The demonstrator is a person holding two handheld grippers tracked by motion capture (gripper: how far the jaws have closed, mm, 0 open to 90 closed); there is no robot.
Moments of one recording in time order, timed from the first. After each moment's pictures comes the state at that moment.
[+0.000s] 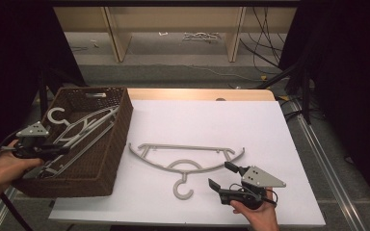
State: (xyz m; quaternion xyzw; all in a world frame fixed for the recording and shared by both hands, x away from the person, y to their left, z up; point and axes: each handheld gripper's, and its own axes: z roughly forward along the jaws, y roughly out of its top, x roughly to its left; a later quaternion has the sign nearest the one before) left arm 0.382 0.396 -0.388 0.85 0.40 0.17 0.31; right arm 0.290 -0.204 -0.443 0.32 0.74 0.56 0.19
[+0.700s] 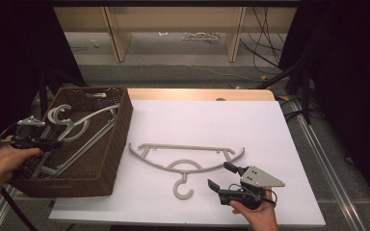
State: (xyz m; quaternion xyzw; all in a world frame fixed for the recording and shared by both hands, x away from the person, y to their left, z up) left arm 0.407 0.417 -0.398 0.80 0.50 0.17 0.27; right arm 0.291 -0.202 -0.444 0.32 0.74 0.56 0.18
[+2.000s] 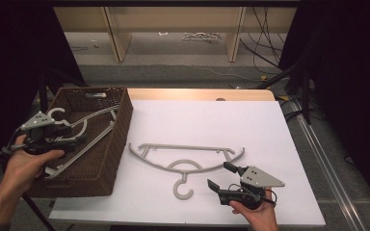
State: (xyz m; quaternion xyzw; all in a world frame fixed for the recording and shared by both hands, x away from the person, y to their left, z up) left arm 0.361 0.324 -0.347 0.75 0.46 0.23 0.42; right arm 0.292 -0.202 -0.444 0.31 0.74 0.57 0.19
